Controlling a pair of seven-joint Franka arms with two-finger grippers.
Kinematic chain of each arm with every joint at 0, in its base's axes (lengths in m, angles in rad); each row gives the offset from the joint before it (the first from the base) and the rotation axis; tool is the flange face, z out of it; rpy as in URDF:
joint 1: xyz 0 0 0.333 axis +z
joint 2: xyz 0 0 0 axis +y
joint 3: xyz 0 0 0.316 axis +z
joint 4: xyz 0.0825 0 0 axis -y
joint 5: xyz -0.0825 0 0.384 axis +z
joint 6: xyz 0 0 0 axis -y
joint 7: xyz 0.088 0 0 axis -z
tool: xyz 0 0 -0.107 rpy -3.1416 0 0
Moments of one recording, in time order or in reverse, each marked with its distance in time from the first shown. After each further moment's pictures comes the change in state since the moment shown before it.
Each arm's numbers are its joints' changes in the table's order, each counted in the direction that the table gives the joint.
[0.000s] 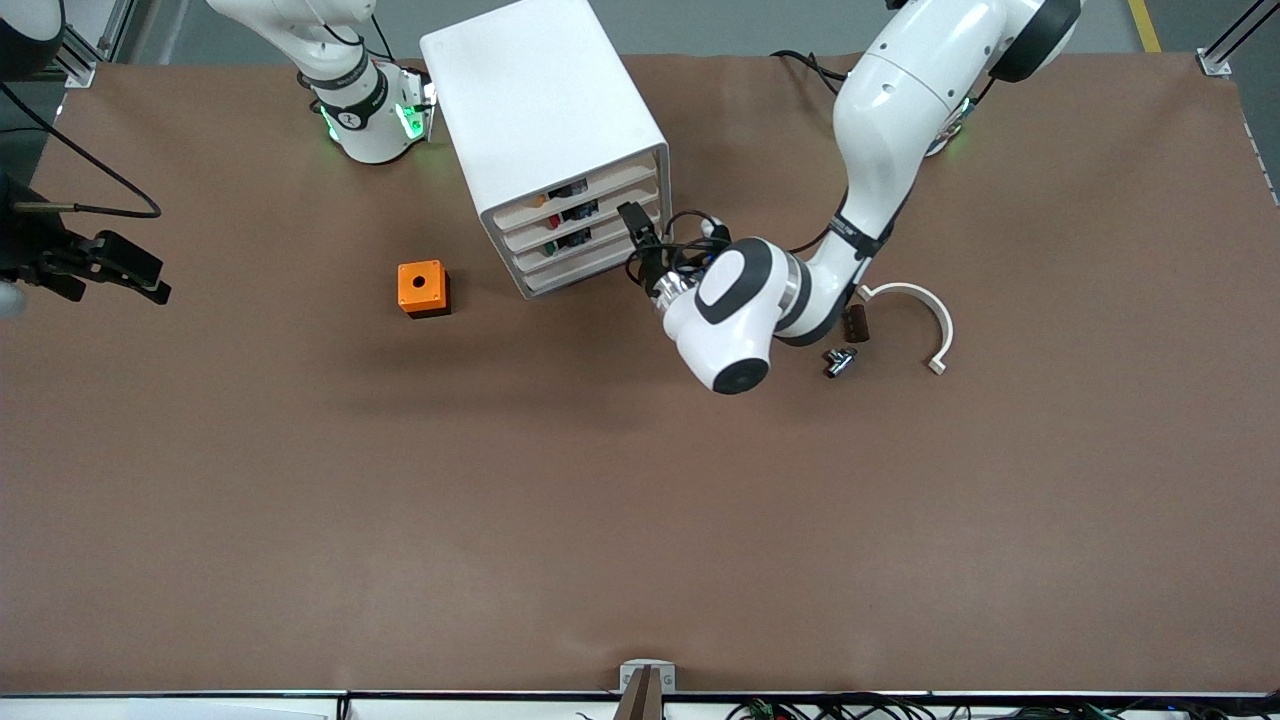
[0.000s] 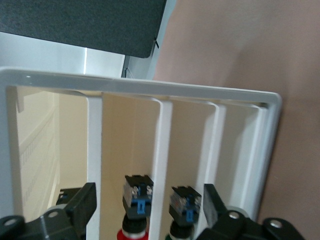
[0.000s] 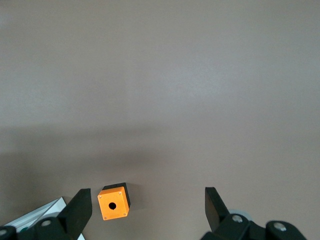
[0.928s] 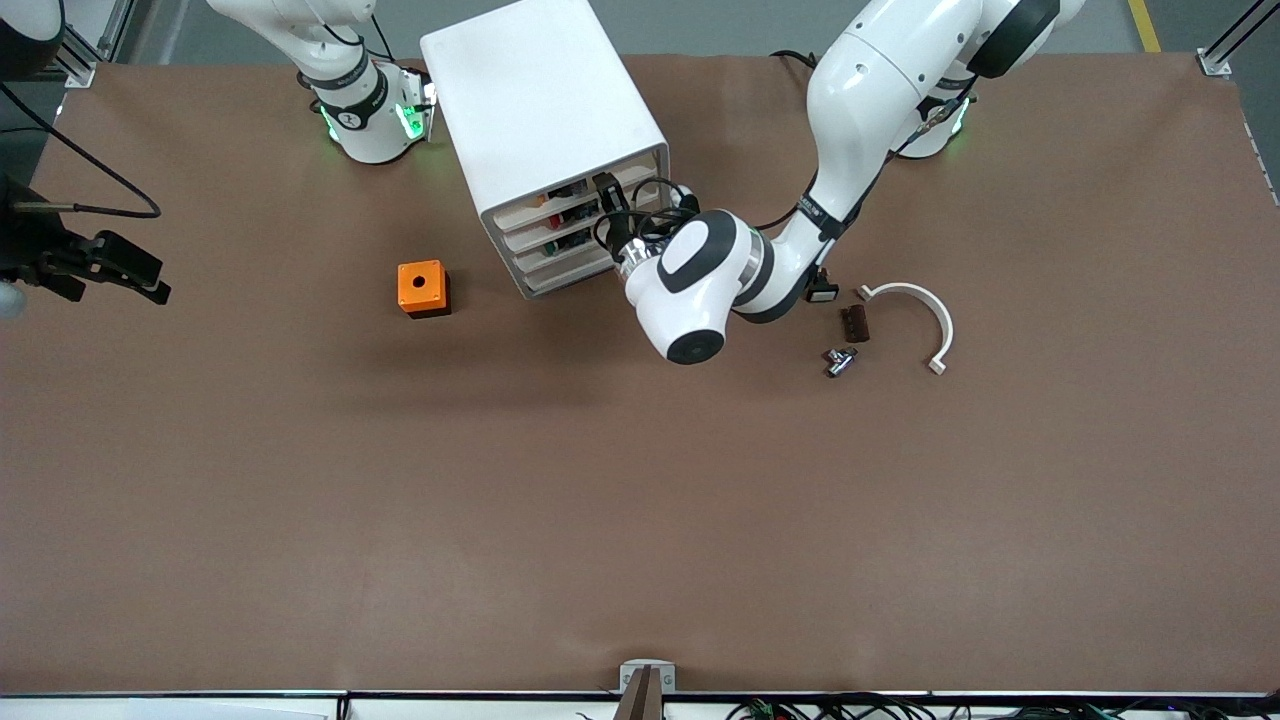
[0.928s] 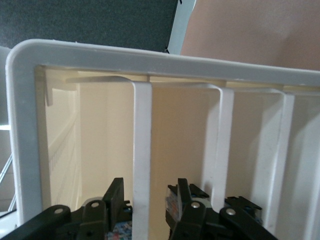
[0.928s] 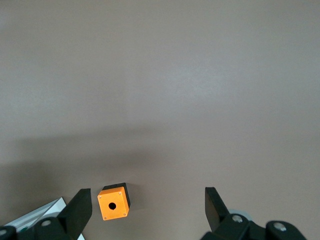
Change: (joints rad) left arm -0.035 -0.001 -0.042 0.019 -0.040 -0.018 0.003; right arm 0.000 0.000 0.000 0.000 0.000 0.000 -0.001
